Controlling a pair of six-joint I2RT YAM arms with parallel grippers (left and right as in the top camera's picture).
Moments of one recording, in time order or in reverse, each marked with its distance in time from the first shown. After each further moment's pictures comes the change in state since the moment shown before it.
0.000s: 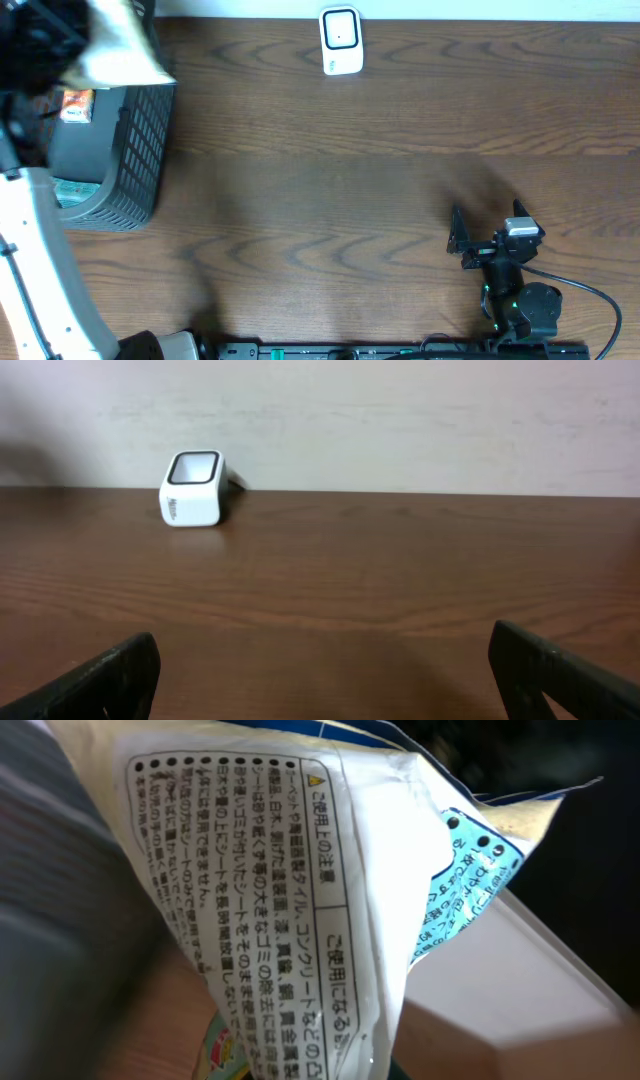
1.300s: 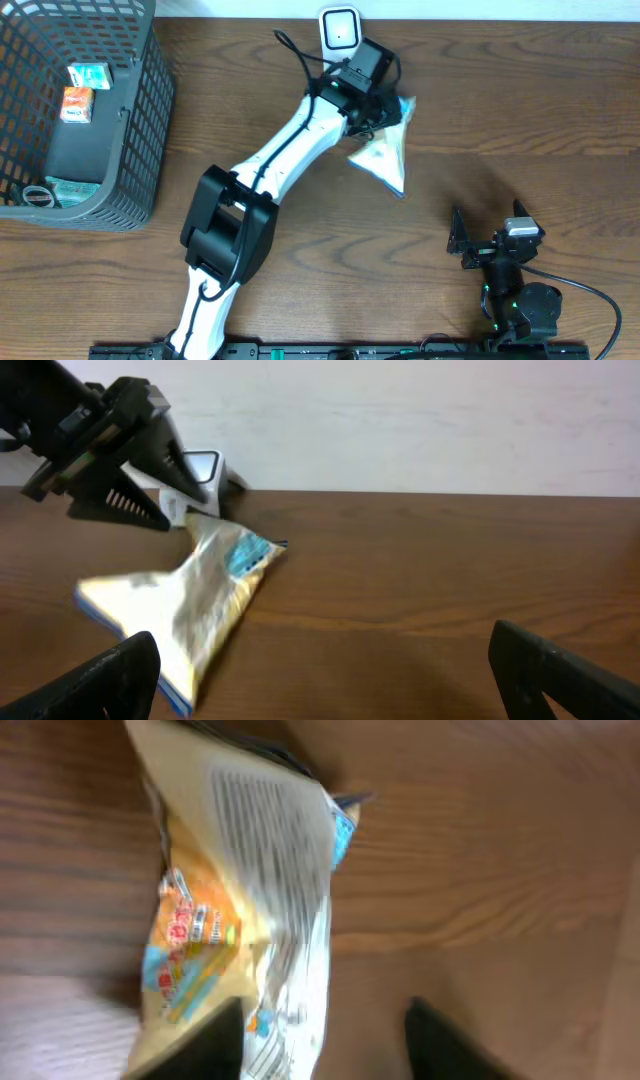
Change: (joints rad) left arm -0.932 0.700 -0.012 0.154 -0.285 -0.277; right arm 0.000 0.000 0.000 0.000 0.000 0.000
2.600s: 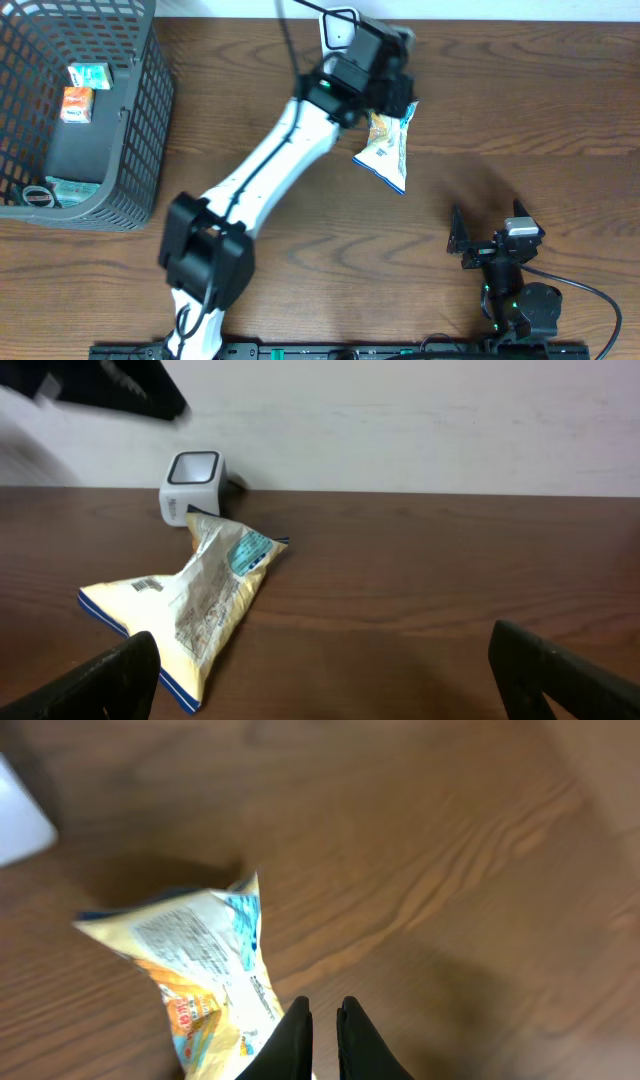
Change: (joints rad) left arm -0.033 -0.135 -0.006 0.064 -0.026 0.517; right arm 0.000 0.000 0.000 0.000 0.000 0.000
